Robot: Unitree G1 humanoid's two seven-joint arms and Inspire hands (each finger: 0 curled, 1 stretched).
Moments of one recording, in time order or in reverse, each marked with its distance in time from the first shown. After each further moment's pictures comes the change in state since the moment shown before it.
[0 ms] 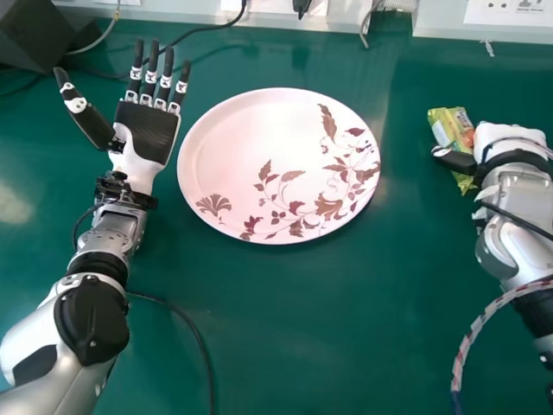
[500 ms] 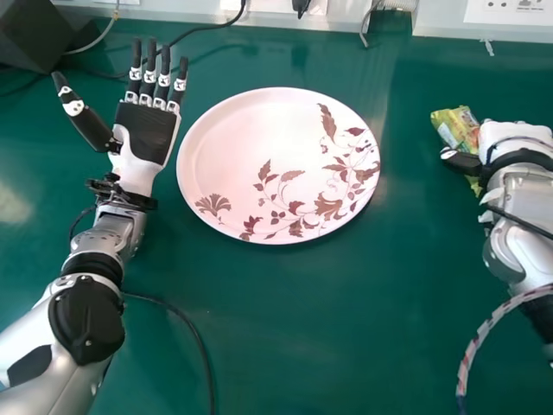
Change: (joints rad) left arm 0.002 0.016 0.015 0.004 -0.036 0.088 -0.016; right arm 0.032 -0.027 -0.013 -0.060 -0.015 -0.022 -0.005
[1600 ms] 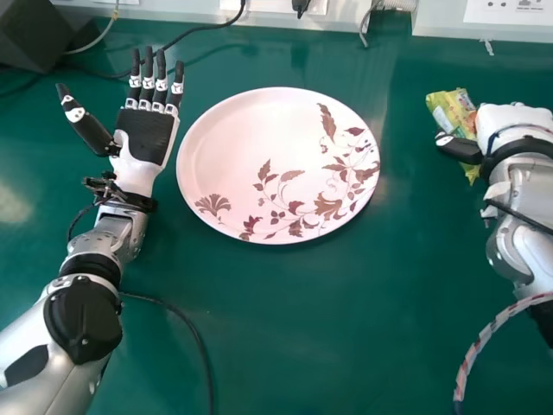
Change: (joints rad) left arm 0.000 0.011 0.034 0.016 -0.048 0.077 0.090; right arm 0.007 -0.006 -0.034 -0.121 -0.023 0.000 0.041
